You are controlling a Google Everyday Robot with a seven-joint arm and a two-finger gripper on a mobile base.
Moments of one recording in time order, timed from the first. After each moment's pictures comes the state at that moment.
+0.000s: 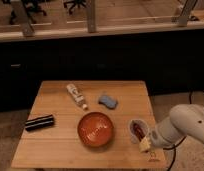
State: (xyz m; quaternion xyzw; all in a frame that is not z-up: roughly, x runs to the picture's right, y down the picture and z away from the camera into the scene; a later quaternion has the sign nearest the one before) arm 0.197 0.273 0.633 -0.11 -0.41 -0.64 0.64
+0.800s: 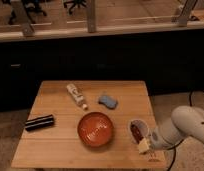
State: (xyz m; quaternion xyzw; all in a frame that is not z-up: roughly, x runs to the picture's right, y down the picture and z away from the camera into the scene) arm 0.185 0.278 0.629 -0.08 -0.44 -0.62 0.64
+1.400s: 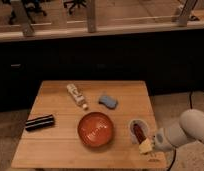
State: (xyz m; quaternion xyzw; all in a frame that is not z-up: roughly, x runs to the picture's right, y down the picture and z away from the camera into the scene) arm 0.191 0.274 0.619 -0.03 -0.44 -0.61 0.66
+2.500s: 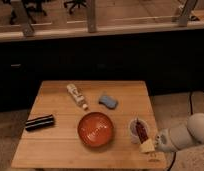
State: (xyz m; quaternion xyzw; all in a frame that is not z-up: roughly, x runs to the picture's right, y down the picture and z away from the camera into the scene) arm 0.190 0.266 0.615 -0.01 -0.42 -0.61 0.67
